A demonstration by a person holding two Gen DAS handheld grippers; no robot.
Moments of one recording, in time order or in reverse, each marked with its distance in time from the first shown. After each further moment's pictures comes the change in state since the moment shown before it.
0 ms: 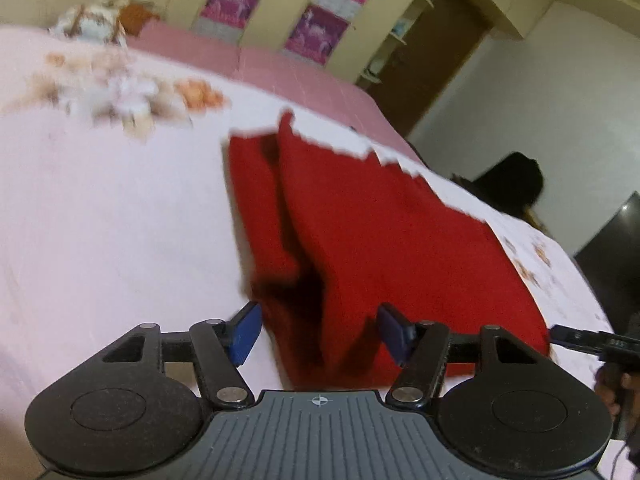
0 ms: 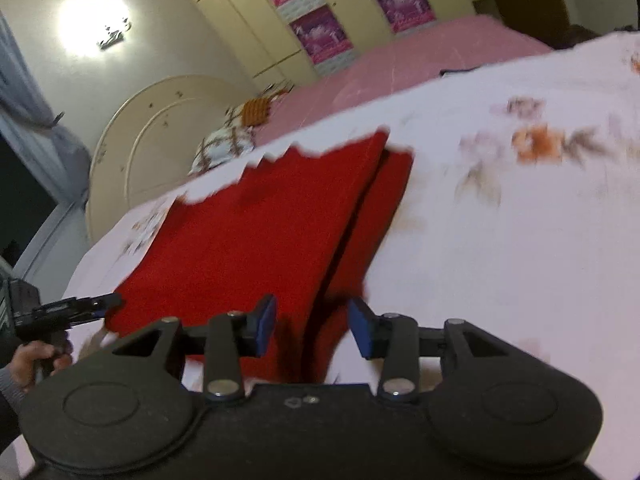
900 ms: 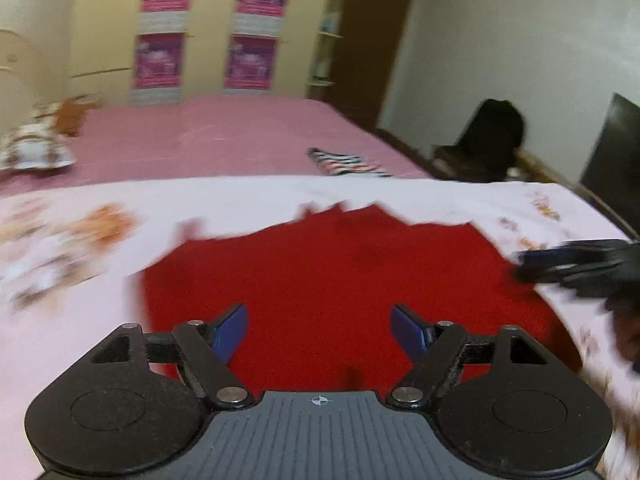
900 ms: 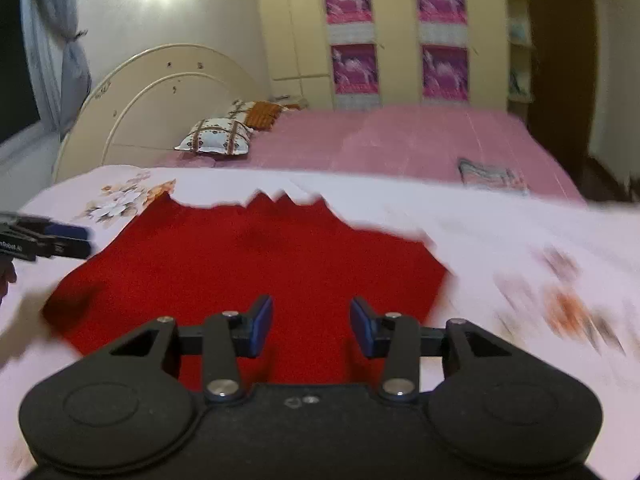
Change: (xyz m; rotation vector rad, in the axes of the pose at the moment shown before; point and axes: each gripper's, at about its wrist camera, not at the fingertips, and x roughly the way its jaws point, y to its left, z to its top) left arm 0.065 -0.093 0.076 0.367 -0.035 0.053; right arm 0.065 0.085 0.053 -0.398 -0.075 -0.187
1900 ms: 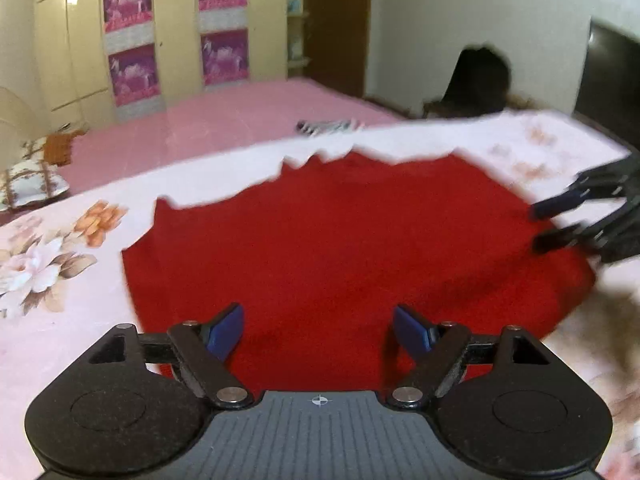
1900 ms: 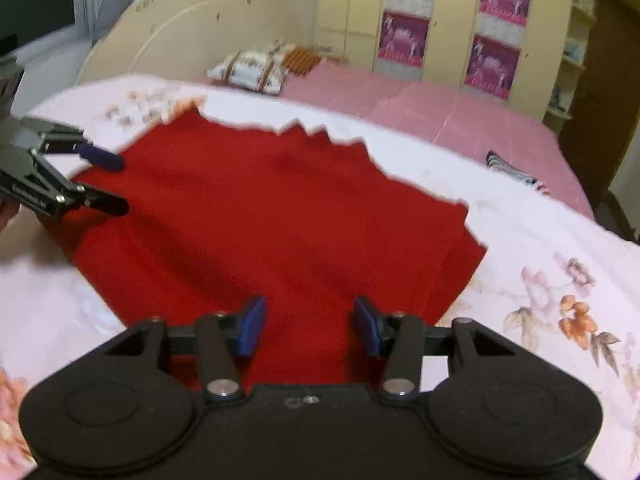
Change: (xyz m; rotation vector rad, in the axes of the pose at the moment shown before) left arm -0.025 -0.048 -0.048 0.180 0.035 0.039; right arm -0.017 0.018 -0.041 -0.209 0.118 0.017
